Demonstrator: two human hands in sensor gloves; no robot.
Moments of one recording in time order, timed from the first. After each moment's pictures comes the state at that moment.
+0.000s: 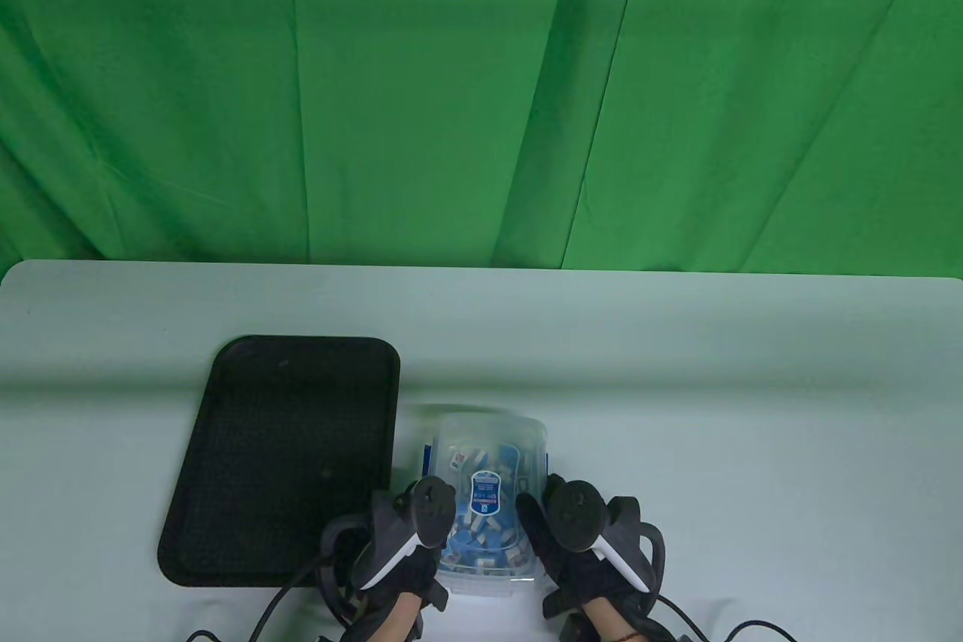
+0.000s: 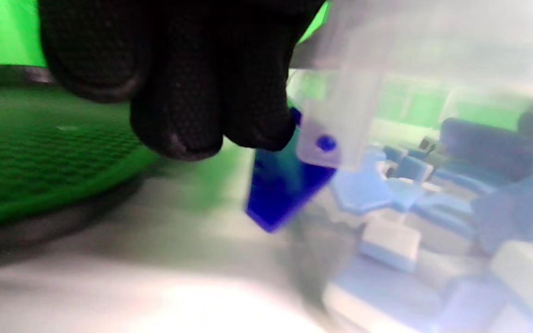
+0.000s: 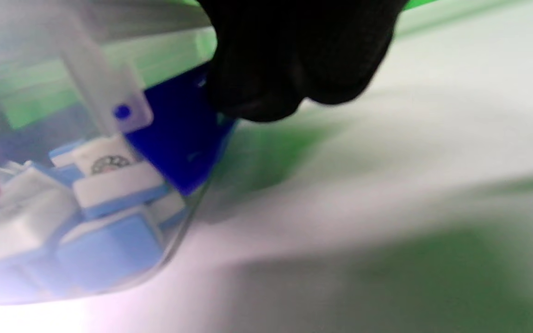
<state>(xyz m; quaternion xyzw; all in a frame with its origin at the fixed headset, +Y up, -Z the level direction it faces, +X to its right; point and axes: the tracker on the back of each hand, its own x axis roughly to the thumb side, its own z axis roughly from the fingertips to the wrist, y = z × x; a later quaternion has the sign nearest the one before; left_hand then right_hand) -0.103 -0.735 -0.280 -0.10 0.01 0.05 0.99 0.115 -0.746 -0.283 0.03 0.12 0.98 0.17</state>
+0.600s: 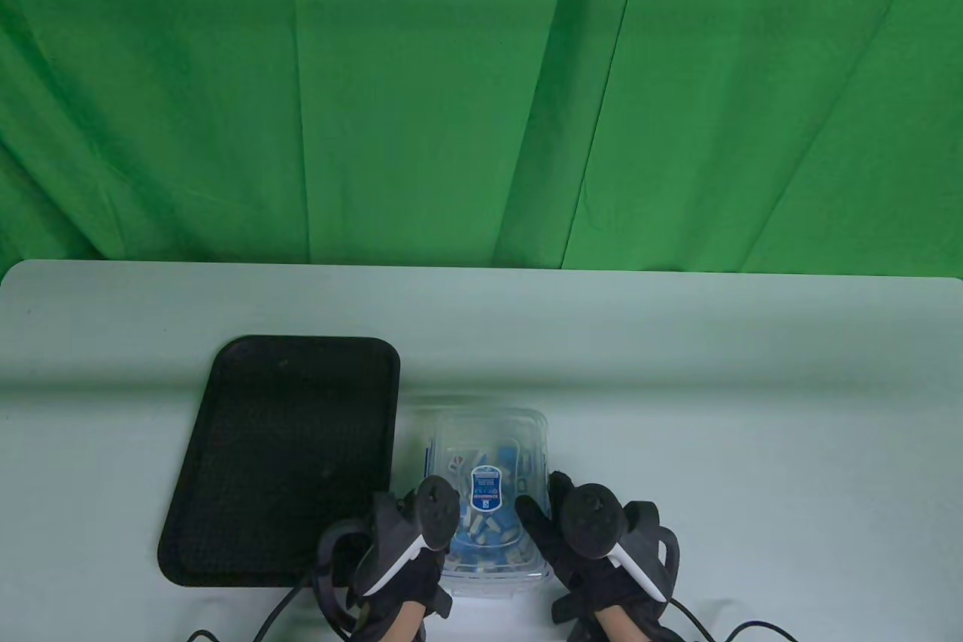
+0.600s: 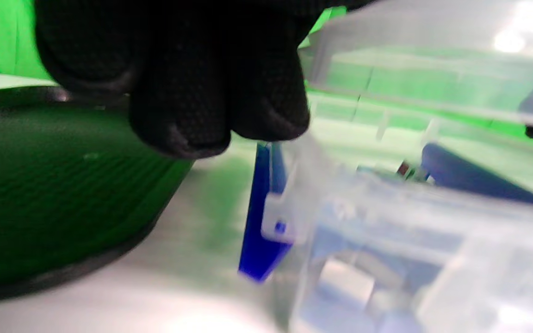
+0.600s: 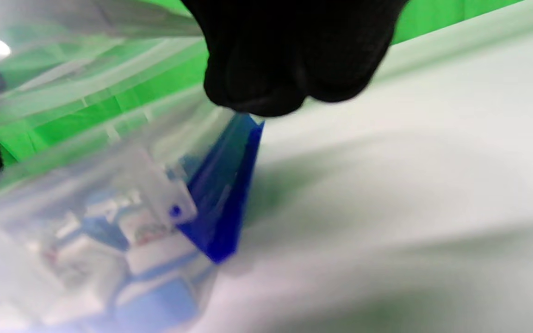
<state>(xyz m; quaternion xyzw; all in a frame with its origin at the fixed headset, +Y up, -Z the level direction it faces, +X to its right) -0.099 -0.703 -0.264 -0.07 0.01 0.07 0.99 0.125 -0.713 -0.269 0.04 0.07 0.98 0.20</state>
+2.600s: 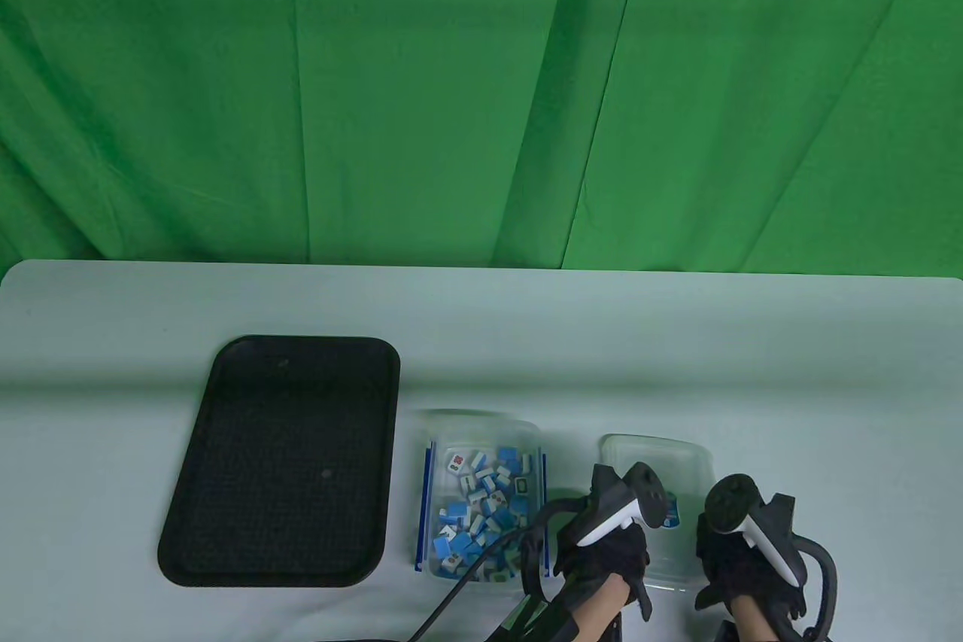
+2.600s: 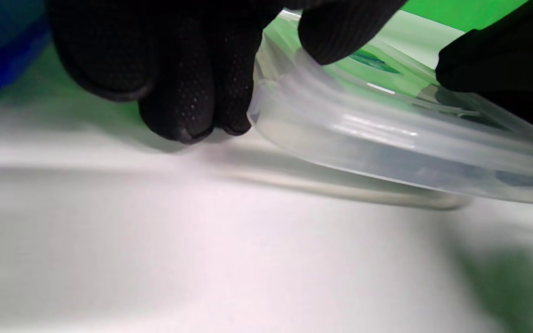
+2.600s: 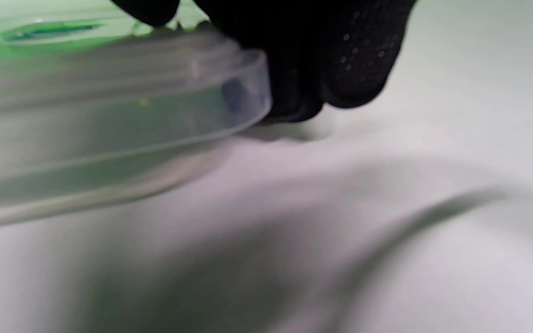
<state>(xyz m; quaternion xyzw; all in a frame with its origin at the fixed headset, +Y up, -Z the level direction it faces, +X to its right) 0.121 -0.751 -0.300 -0.29 -0.10 0.08 0.95 0.285 -0.752 -0.285 -0.19 0.22 0.96 0.06</state>
